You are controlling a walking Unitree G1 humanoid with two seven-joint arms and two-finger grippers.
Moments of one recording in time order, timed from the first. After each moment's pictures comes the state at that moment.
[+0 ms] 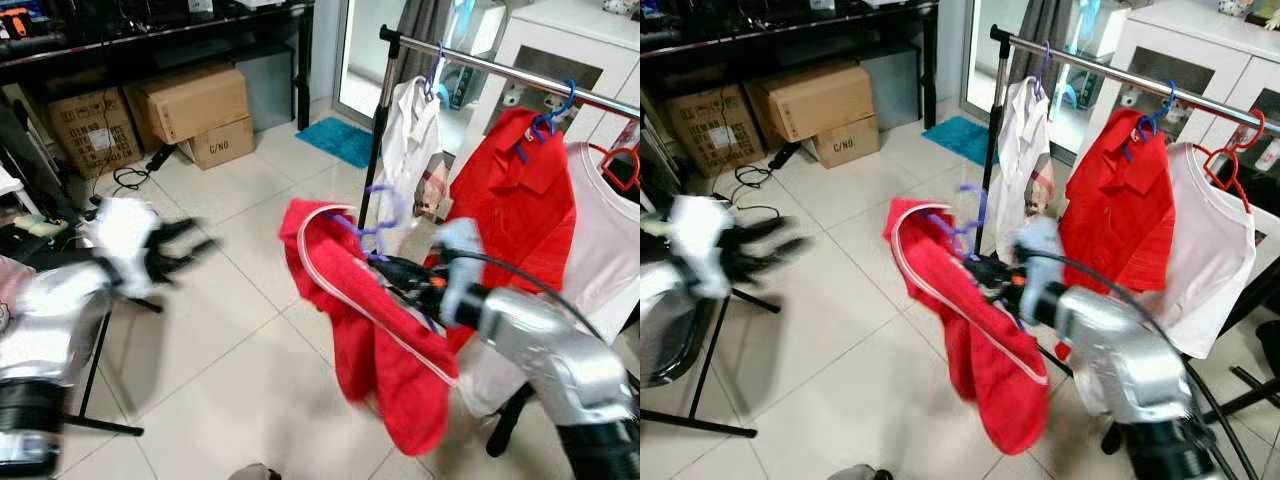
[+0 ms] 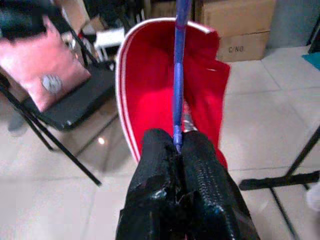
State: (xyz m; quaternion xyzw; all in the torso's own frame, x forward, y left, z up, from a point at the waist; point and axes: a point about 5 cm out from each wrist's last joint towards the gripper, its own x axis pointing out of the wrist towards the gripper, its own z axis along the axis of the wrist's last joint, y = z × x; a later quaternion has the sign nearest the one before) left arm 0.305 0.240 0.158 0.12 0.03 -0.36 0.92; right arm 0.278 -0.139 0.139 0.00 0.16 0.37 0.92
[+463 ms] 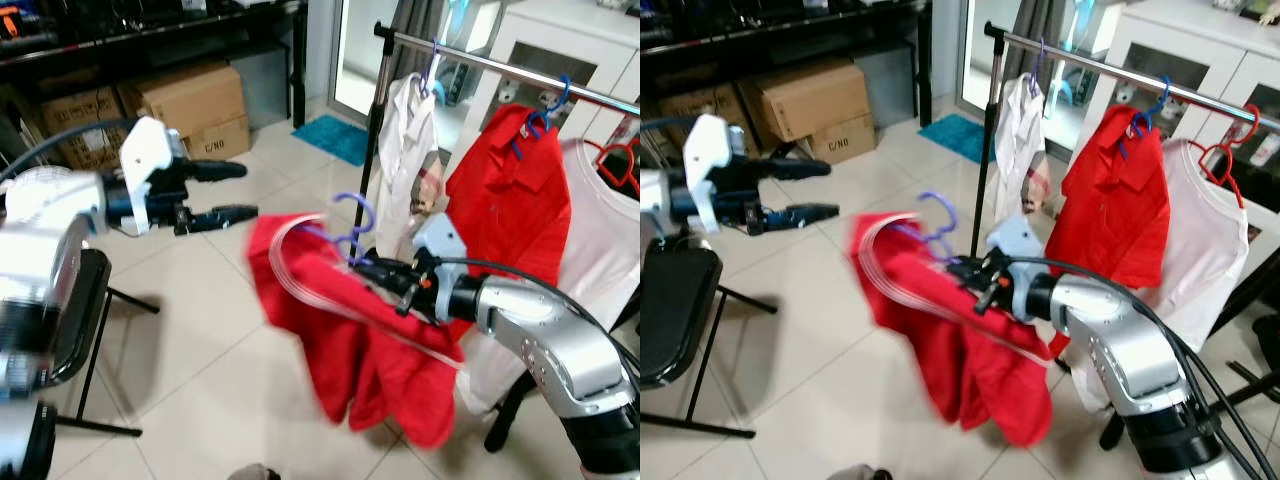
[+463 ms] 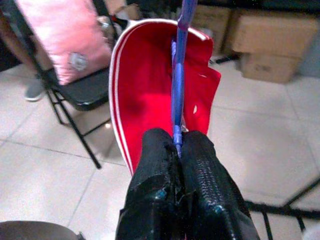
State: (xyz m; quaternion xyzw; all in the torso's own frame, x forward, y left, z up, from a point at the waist) left arm 0.326 0.218 0.239 0.22 0.02 -0.54 0.81; right arm 0.275 -0.127 0.159 -0.07 0.12 0.46 0.87
